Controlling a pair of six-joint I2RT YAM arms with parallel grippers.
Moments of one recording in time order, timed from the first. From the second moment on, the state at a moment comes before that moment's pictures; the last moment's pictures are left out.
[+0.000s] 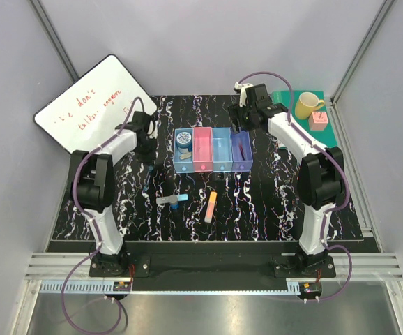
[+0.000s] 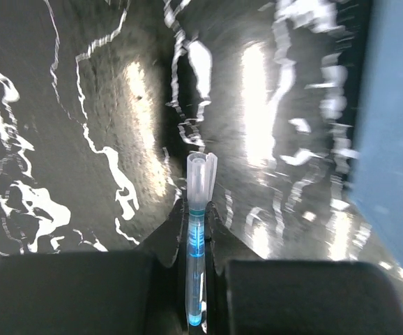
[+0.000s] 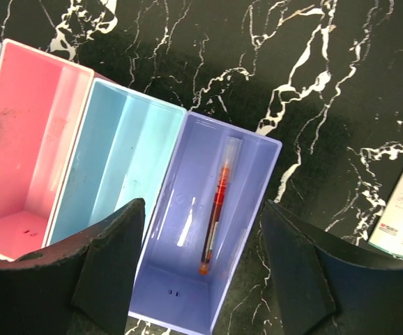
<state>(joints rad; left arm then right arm) -0.16 1.89 1.33 -0.65 0.04 -0.08 0.36 1.98 1.72 -0.52 -0.05 0.02</state>
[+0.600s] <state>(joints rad) -0.16 1.72 1.61 -0.63 0.40 -0.11 0.24 1.93 1.80 -0.59 -0.43 0.09</state>
